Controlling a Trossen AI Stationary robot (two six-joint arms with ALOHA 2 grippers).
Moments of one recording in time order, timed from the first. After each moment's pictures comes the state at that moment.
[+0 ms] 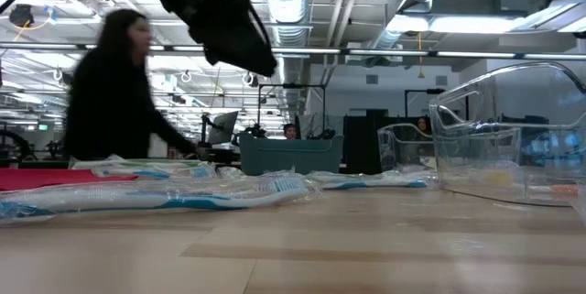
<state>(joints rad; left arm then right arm) -0.21 1.50 0.90 -0.09 -0.31 -0.27 0.47 0.95 0.84 -0.05 0.29 0.02</state>
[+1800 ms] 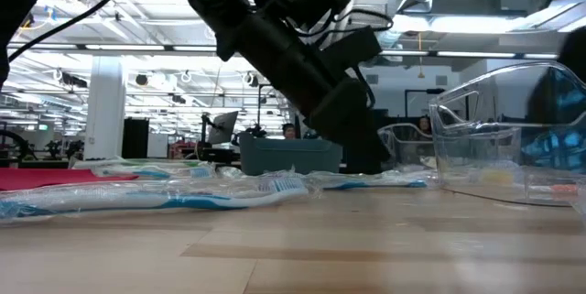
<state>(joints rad) -0.12 2.10 1.26 0.15 -0.25 0.12 0.42 0.95 0.84 -0.05 0.29 0.02</state>
